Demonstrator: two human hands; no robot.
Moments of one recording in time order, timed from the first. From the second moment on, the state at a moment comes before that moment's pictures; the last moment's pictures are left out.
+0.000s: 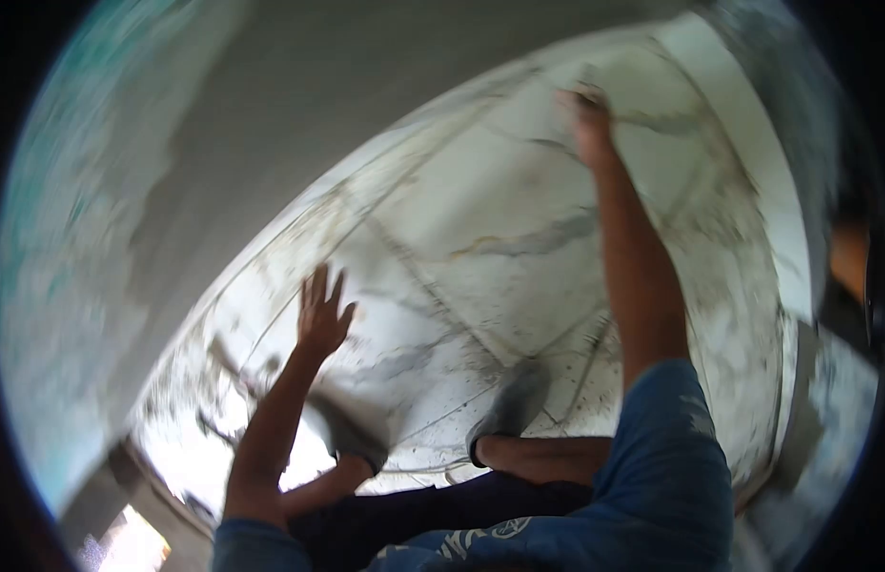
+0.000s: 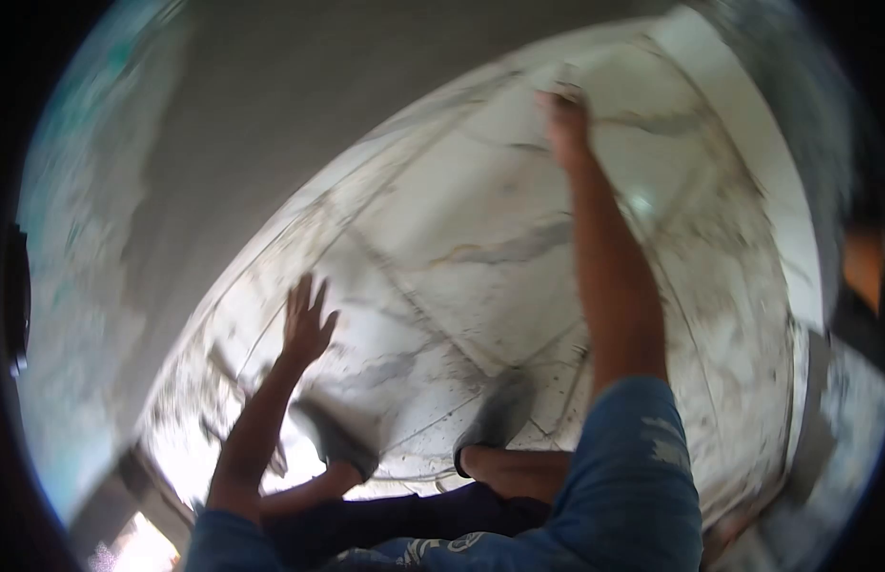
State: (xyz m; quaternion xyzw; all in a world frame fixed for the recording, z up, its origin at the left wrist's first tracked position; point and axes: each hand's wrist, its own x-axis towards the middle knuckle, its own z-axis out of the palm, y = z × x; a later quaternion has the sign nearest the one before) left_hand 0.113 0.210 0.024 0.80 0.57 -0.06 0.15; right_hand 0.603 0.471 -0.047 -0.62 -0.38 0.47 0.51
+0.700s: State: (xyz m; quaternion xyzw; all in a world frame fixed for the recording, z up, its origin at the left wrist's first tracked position) left_hand -0.148 -0.001 0.154 0.63 0.70 -0.13 0.31; right_hand 0.228 0.287 0.023 -0.54 -0.58 0.59 0.14
